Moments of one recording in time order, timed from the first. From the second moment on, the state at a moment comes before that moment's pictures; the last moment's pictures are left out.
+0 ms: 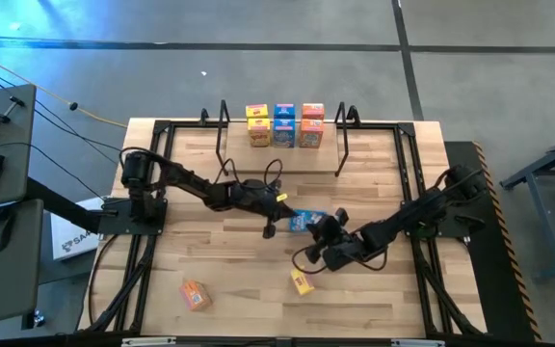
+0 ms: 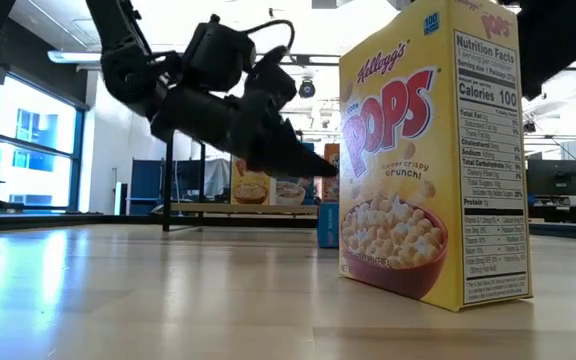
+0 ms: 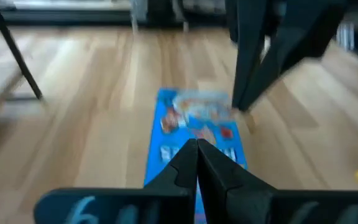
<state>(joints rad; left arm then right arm) 0.04 1.90 0.80 0.74 0.15 0.03 0.46 1.67 0.80 0.01 0.83 0.88</state>
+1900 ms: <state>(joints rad) 0.03 2.00 0.79 0.69 0.18 0.16 0.48 1.78 0.80 0.09 0.73 0.73</state>
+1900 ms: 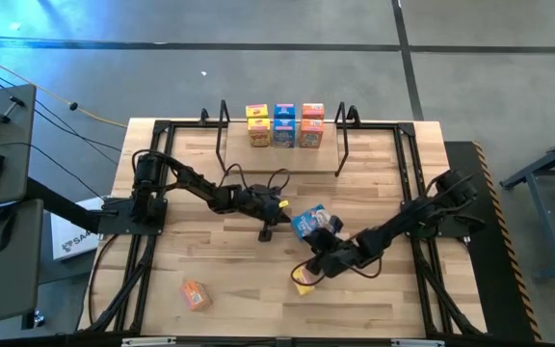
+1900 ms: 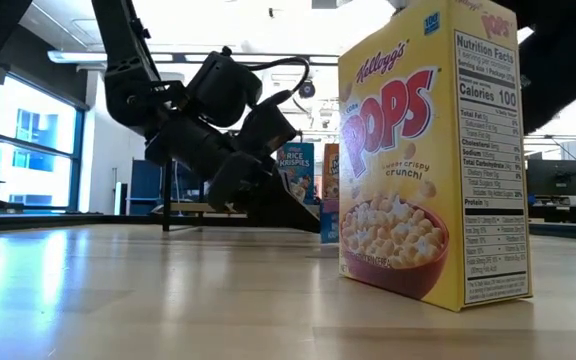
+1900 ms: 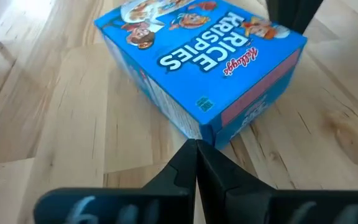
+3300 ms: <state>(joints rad) 0.13 1.72 0.80 0.43 0.25 -0.20 0.50 1.65 0.80 -0.10 0.86 1.28</state>
